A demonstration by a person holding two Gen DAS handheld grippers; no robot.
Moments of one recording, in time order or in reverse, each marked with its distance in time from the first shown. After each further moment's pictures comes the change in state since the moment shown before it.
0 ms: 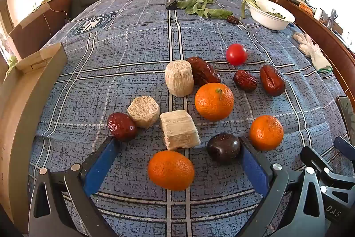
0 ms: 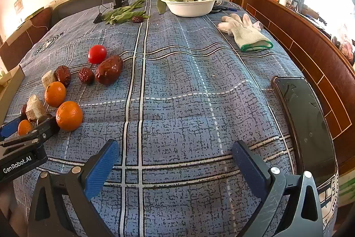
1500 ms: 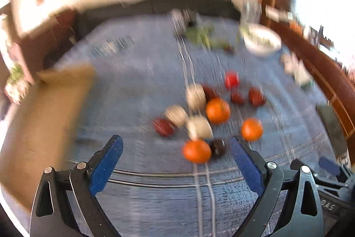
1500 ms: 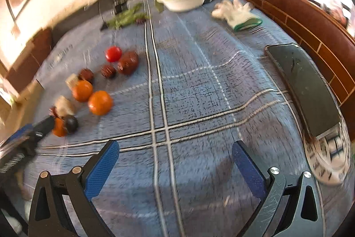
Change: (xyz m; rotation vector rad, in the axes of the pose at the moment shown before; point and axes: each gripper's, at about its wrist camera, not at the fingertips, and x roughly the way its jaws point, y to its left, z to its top) left arm -0.097 0.035 -0.018 -0.008 -0.220 0.008; right arm -0.053 0.003 -0.033 0.176 -0.026 0.093
